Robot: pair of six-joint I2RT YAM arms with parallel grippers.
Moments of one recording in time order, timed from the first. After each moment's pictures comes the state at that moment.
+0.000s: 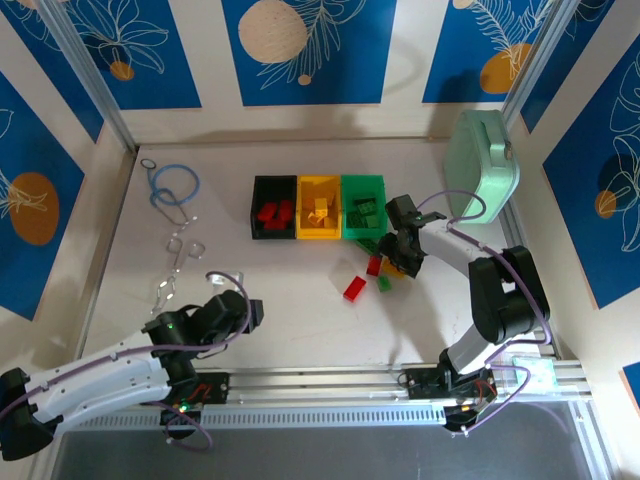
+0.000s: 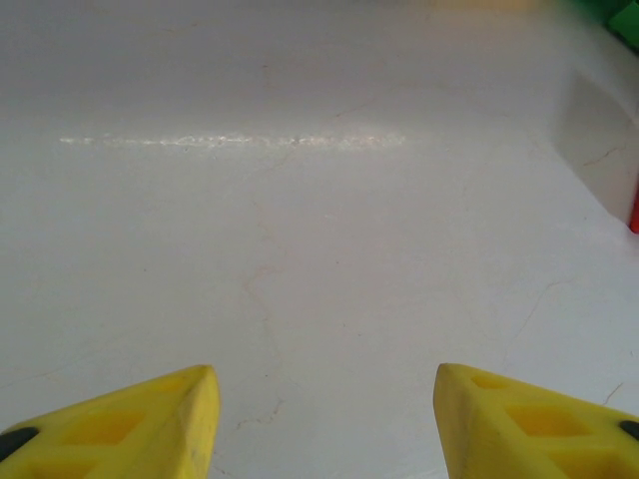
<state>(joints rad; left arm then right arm) -1.01 0.66 0.43 -0.64 -0.40 -0.84 0.34 1.60 0.96 -0.70 -0.01 0.85</state>
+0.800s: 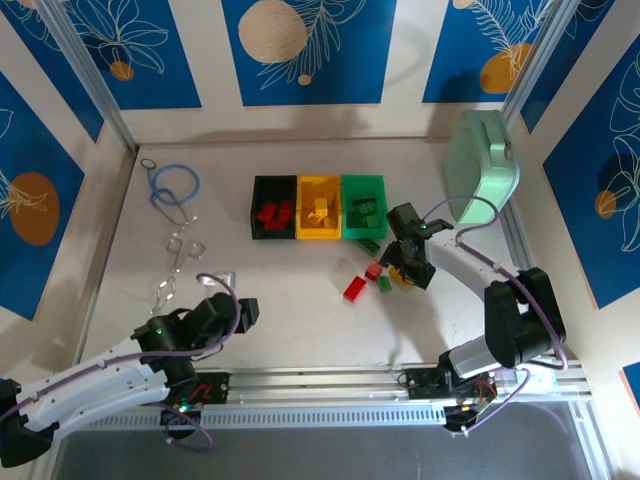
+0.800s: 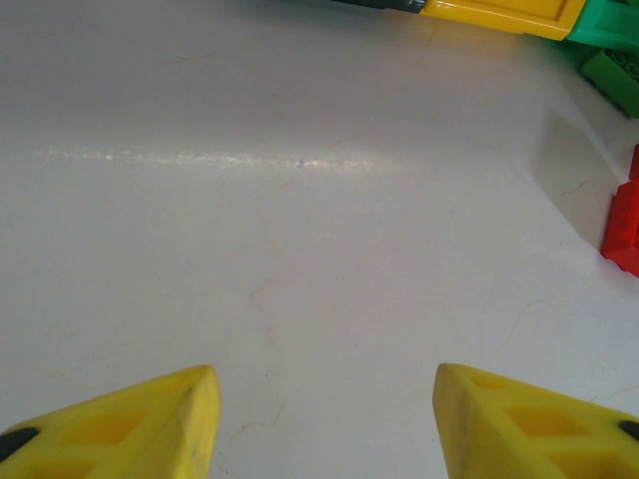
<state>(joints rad) -1.01 0.58 0.43 -0.68 -0.42 -0.86 0.37 1.45 0.92 -0.85 0.11 0.92</state>
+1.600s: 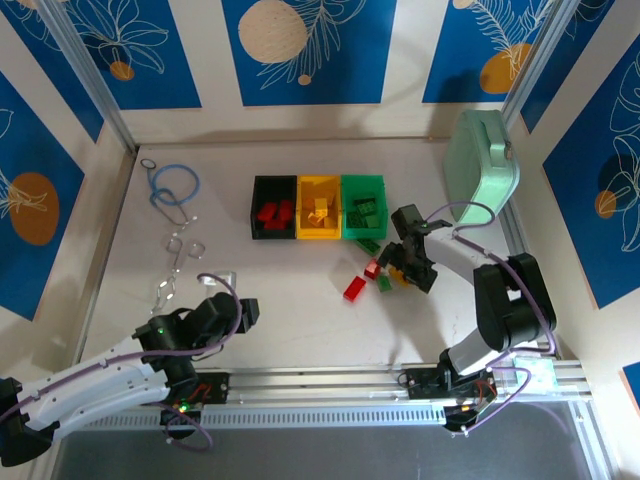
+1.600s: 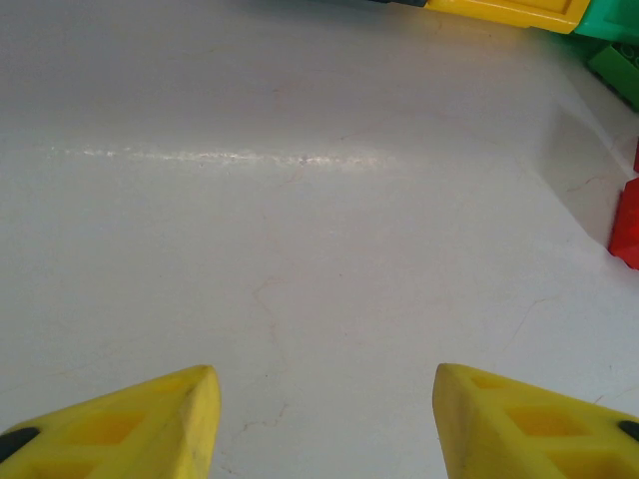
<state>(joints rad) -1.01 0.59 0.43 -0.68 -0.42 -0.86 0.31 1.56 0.88 -0.74 0.01 0.88</state>
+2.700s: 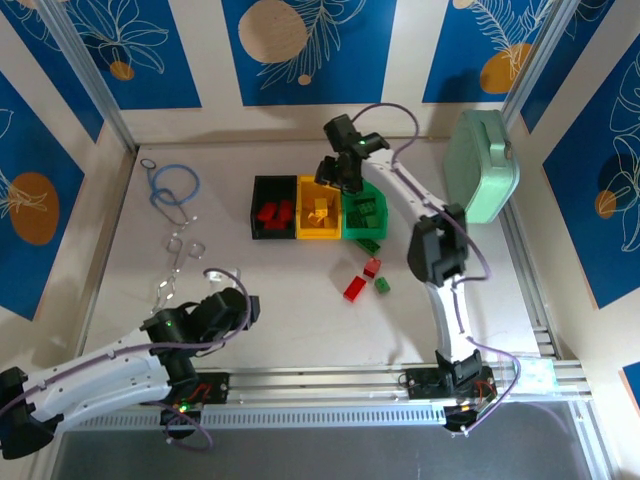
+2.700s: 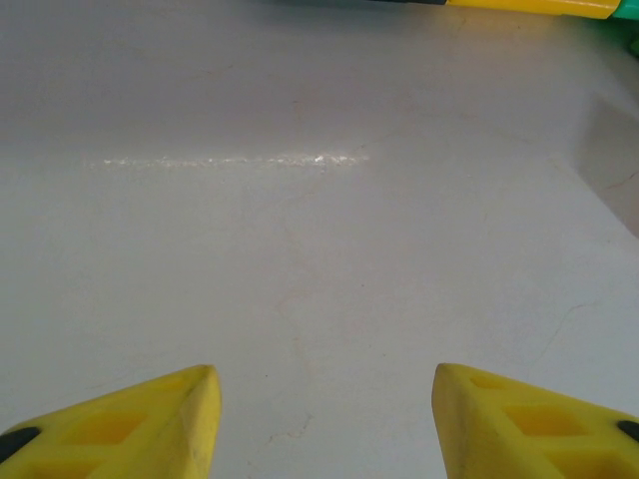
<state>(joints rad) -1.02 0.69 0.49 -0.70 -0.46 -0.81 0.49 2.27 2.21 -1.04 0.00 0.66</state>
